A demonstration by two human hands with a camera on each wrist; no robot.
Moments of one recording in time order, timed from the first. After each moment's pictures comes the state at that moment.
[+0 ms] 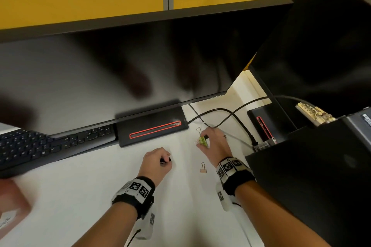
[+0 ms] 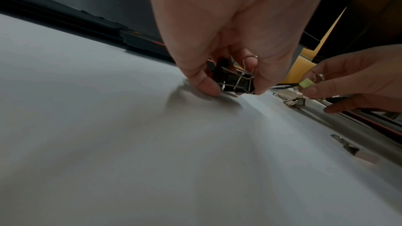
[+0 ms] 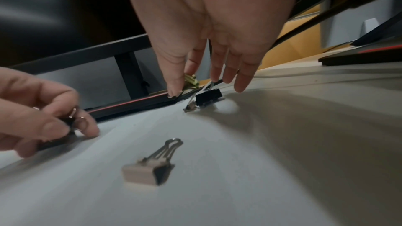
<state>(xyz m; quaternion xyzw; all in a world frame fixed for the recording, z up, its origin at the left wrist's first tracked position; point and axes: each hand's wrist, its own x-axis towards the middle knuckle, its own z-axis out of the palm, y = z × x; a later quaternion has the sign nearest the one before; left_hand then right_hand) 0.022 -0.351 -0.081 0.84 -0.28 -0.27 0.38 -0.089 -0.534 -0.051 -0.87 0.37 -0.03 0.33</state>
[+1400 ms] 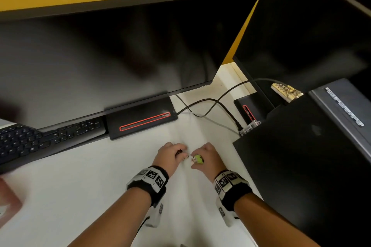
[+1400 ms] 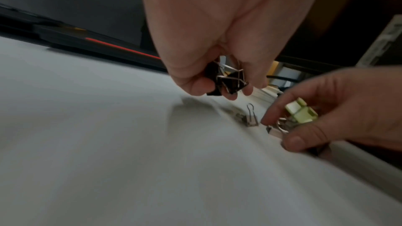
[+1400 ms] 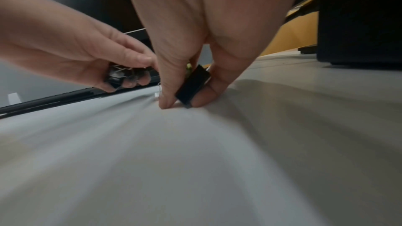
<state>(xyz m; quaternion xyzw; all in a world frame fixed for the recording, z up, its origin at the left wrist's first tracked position) -0.024 -0.387 -0.074 0.81 -0.38 -0.32 0.30 -0.153 -0.495 -0.066 -0.85 0.35 0.07 0.39</state>
